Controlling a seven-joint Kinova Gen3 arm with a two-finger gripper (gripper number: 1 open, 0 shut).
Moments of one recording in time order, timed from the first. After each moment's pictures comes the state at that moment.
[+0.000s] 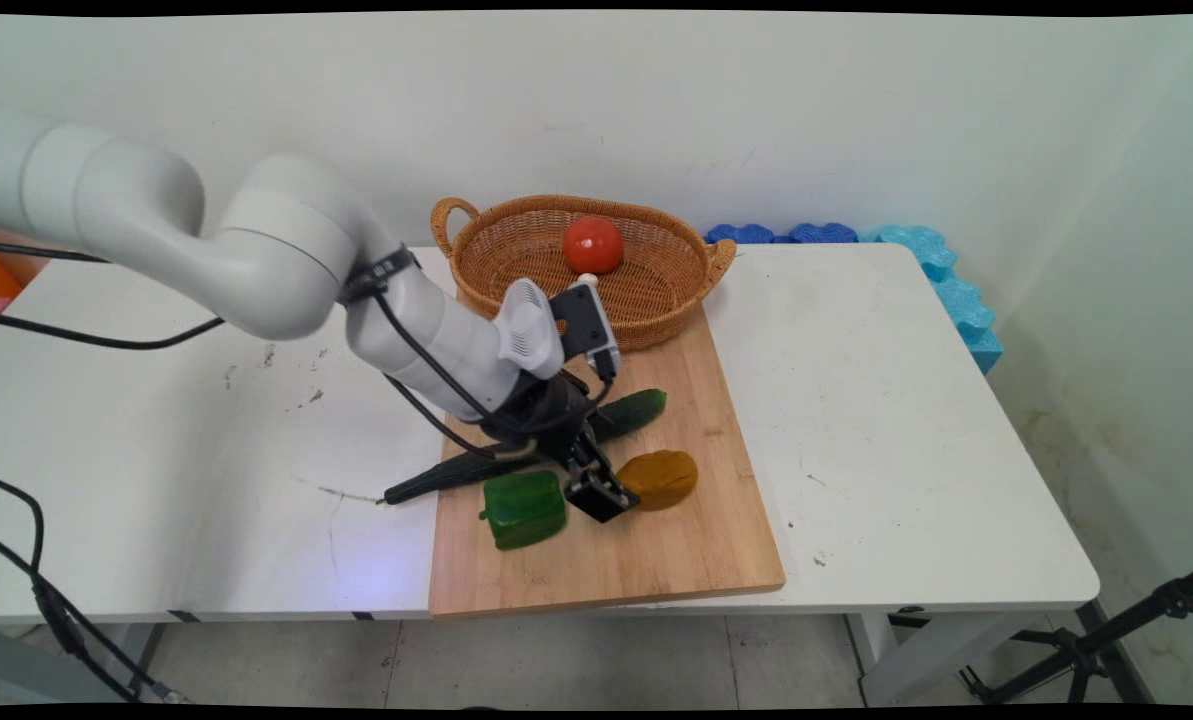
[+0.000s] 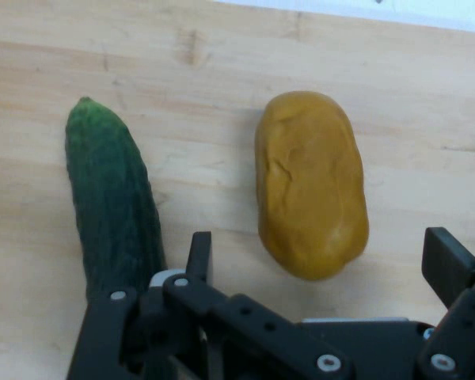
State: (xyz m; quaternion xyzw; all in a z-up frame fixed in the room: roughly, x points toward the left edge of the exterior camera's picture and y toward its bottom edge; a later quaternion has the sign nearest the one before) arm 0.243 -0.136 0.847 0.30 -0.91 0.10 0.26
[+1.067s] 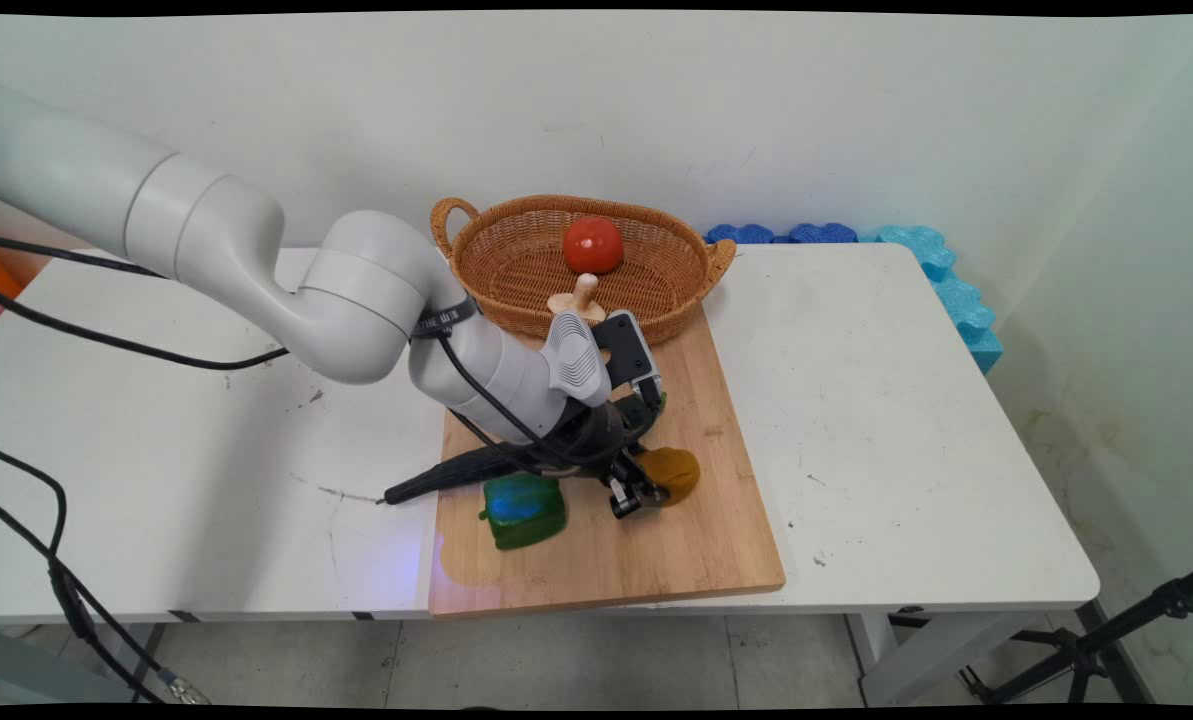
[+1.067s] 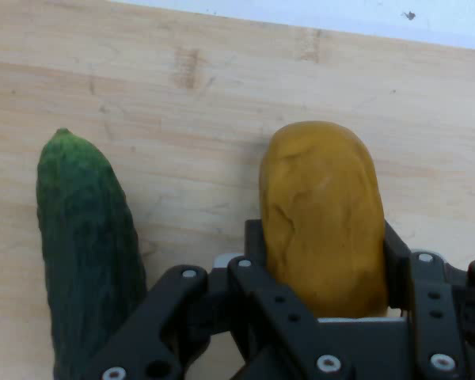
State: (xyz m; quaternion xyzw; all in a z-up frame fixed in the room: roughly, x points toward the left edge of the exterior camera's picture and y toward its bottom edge) arm 0.214 -0.150 0.811 0.31 -0.91 0.11 0.26
